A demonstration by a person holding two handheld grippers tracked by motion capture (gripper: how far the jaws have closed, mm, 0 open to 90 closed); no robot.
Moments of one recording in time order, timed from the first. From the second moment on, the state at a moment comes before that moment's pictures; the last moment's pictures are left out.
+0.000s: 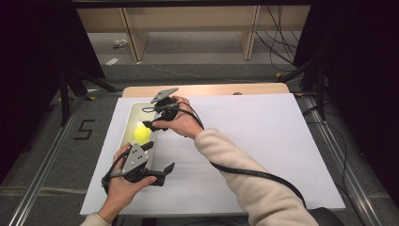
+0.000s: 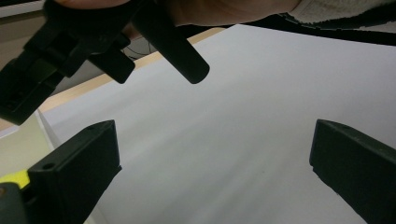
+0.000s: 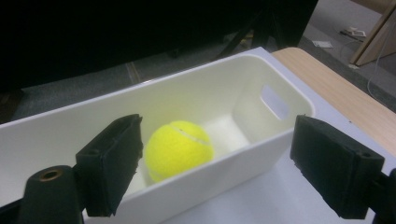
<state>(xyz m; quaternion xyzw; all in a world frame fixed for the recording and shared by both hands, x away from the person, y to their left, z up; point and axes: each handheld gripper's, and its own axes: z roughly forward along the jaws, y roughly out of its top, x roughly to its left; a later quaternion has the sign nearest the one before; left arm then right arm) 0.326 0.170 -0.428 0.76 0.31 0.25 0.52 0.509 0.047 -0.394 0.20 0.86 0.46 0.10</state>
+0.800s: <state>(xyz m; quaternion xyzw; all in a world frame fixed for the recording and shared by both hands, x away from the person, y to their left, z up) 0.326 0.171 -0.428 0.75 0.31 0.25 0.52 0.503 0.002 -0.388 0.22 0.85 0.47 0.11</state>
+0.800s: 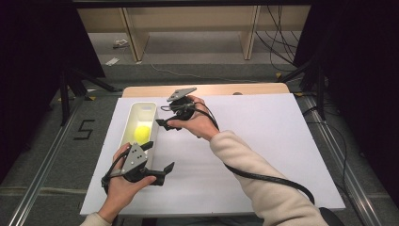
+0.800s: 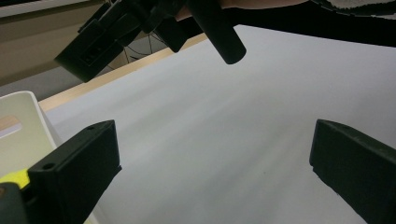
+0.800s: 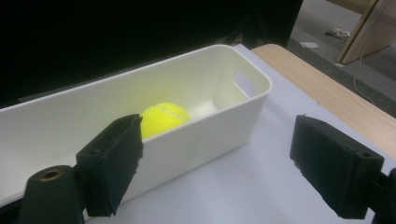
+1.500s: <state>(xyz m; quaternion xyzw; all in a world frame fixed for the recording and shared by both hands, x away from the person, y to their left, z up) 0.326 0.171 -0.428 0.75 0.31 0.25 0.52 0.499 -0.028 -0.391 0.24 0.84 0.47 0.11</state>
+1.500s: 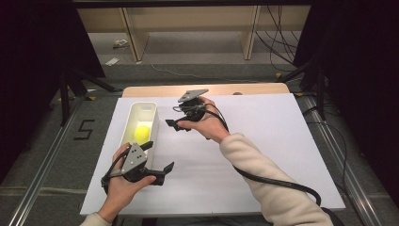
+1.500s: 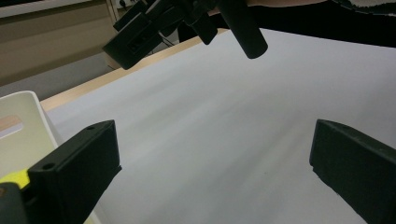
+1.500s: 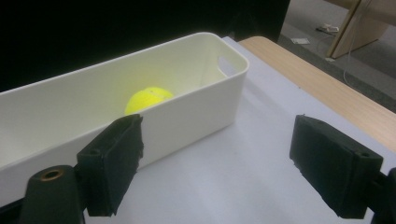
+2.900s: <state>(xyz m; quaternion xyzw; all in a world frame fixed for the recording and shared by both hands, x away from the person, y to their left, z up) 0.327 0.171 -0.427 0.75 0.32 0.25 0.52 0.485 -0.130 -0.398 0.29 0.82 0.48 0.14</state>
